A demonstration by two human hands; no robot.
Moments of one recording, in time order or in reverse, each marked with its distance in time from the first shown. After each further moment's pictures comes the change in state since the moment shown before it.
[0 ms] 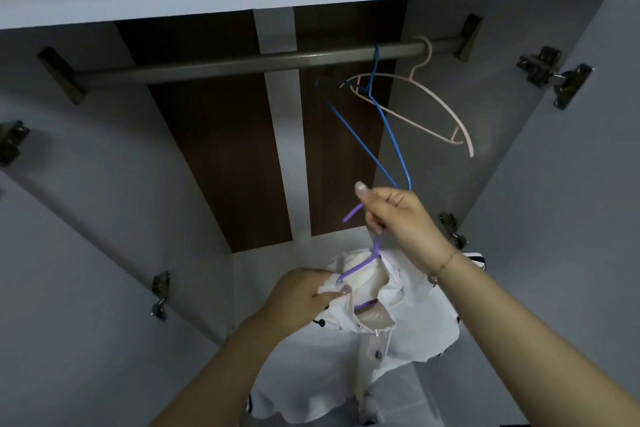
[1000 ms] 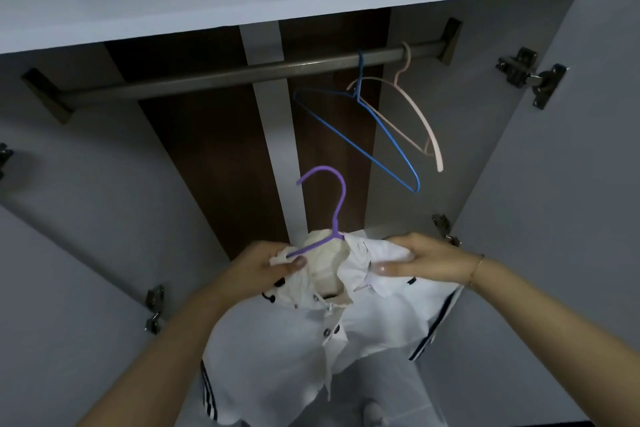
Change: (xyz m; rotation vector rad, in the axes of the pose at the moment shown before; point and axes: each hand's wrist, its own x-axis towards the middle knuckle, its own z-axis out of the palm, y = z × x) left_hand 0.018 -0.012 -0.067 -0.240 -0.078 -0.088; right_hand -0.026 0.031 -0.073 -0.500 -0.440 0.265
